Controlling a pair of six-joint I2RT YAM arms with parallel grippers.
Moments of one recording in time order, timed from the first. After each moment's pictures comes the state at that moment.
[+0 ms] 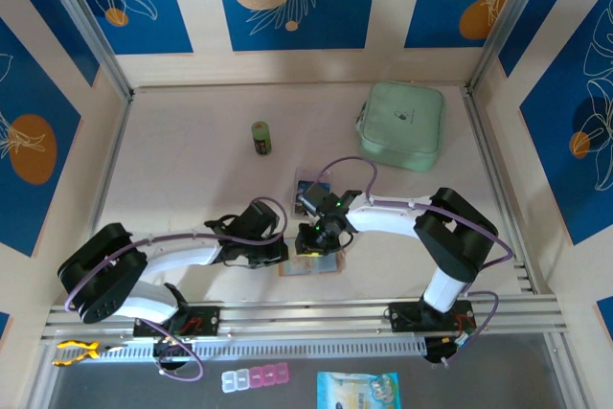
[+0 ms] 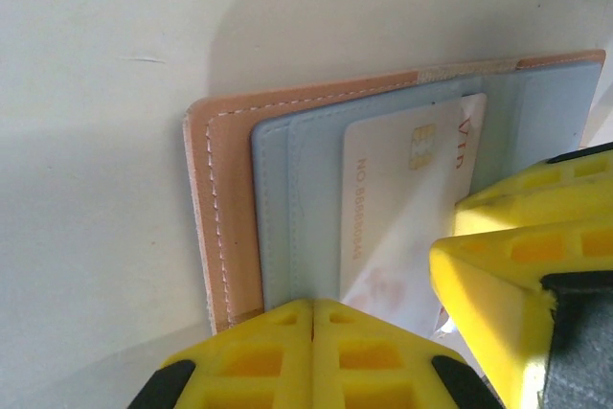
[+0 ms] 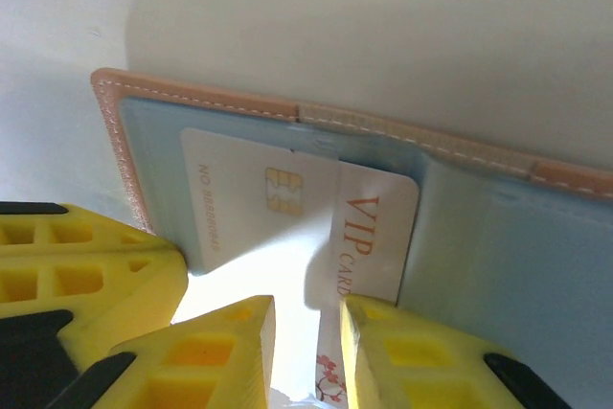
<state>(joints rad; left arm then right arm) -0.85 1.38 0.53 -0.18 0.31 -1.01 0.90 1.69 0.93 -0.51 -0.35 0.84</state>
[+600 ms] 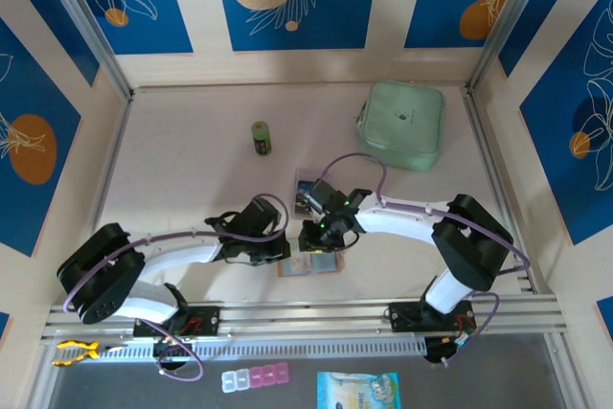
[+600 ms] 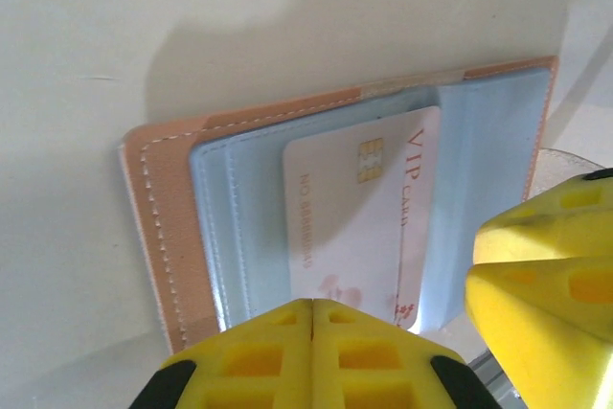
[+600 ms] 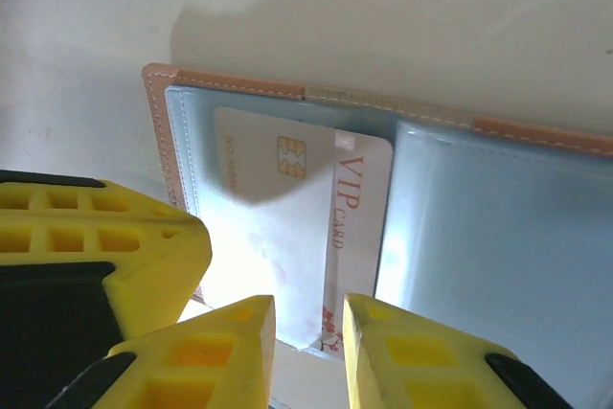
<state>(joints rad) -0.85 1.38 0.57 -0.20 0.32 -1.01 0.89 1.59 0.90 -0.54 -0.34 0.84</state>
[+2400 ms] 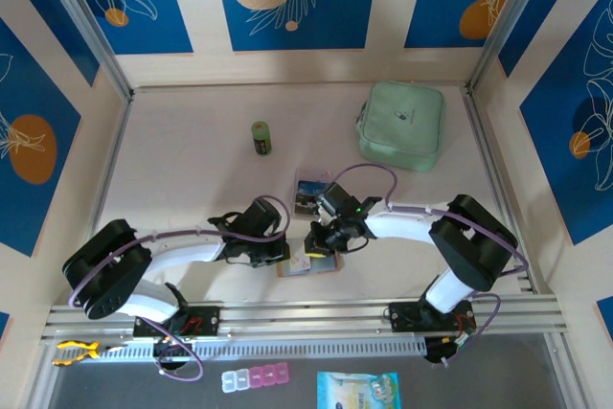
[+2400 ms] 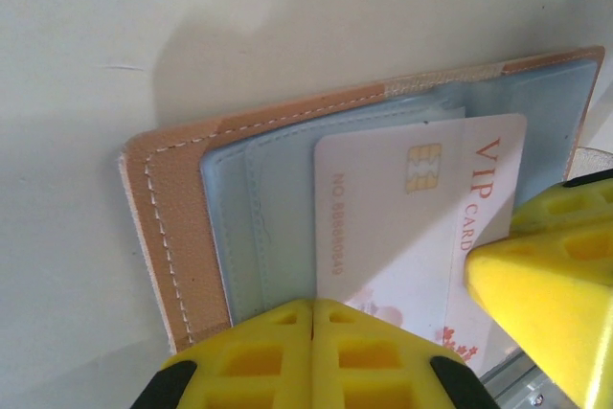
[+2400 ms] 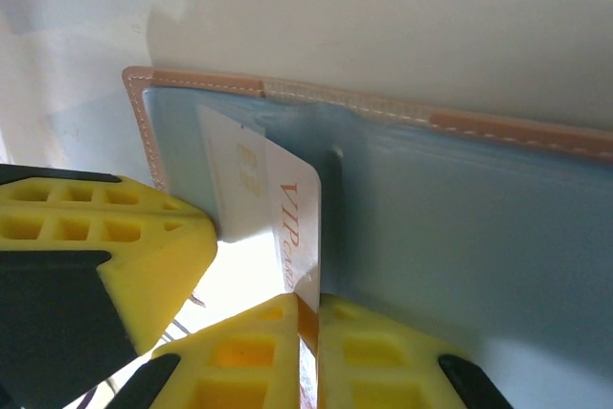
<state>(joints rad) -0.85 1.42 0.57 -0.21 0.32 -1.02 0.81 1.58 0.74 -0.31 -0.50 0.89</state>
